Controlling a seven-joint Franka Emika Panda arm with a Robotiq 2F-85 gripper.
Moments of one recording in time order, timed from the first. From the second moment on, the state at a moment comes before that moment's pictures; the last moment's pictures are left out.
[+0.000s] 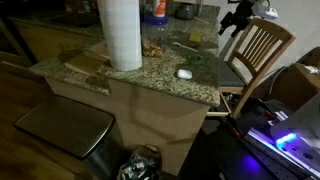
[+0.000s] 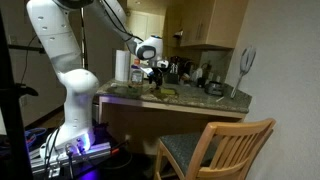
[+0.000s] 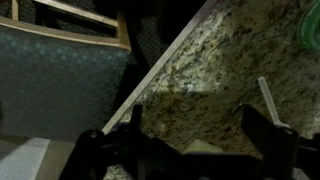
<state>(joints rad) 0.03 -0.34 -0.14 -2.56 0.19 2.48 -0.11</state>
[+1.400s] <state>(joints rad) 0.06 -0.44 0.09 -2.61 -0.01 2.58 0.04</state>
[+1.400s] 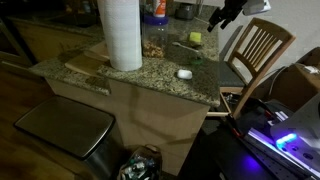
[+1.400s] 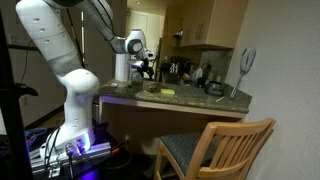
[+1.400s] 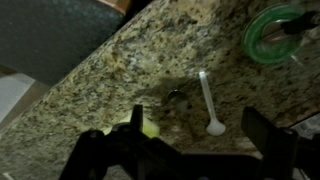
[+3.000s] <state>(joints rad) 0.06 -0.54 0.09 -2.52 0.03 2.05 0.14</state>
